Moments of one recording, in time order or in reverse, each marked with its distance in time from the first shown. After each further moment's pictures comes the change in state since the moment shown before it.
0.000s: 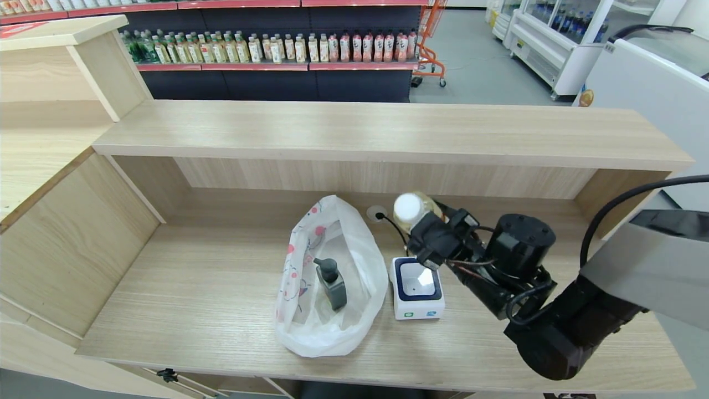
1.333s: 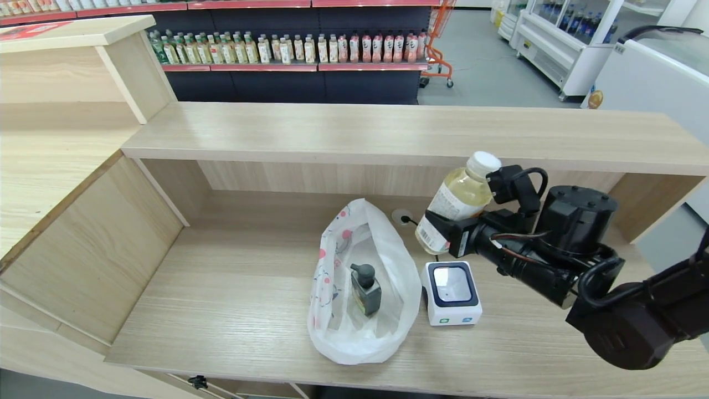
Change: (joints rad) left arm 0.000 0.000 0.000 0.000 0.001 0.000; right arm -0.094 -0.226 0.068 0.298 0.171 0.863
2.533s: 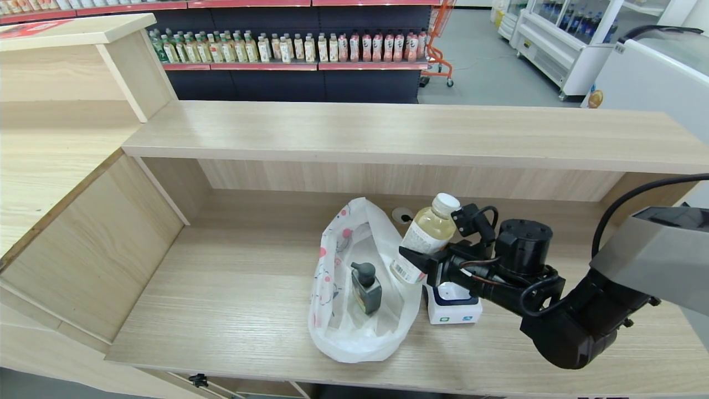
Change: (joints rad) left arm -0.001 0.000 0.000 0.000 0.000 -0.005; right arm -0.032 0.253 -0.027 -0.135 0.260 0.068
